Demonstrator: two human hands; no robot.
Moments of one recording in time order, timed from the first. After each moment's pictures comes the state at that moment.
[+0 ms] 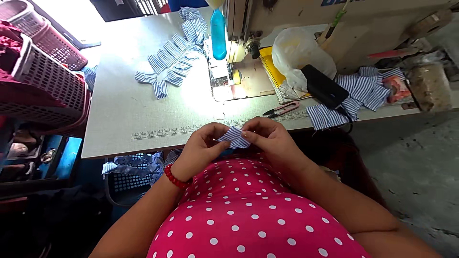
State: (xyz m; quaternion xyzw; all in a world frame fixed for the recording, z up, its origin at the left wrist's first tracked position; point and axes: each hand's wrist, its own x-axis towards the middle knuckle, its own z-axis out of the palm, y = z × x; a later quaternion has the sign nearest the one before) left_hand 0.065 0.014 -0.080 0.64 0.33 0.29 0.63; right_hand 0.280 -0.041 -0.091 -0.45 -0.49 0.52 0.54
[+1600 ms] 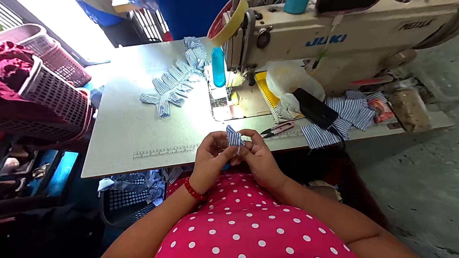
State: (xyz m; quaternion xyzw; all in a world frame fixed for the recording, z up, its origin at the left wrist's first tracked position) left_hand 0.099 0.020 -0.100 0.53 0.33 0.44 0.65; right_hand 0.252 -0.026 -0.112 -0.40 -0.40 0.57 0.60
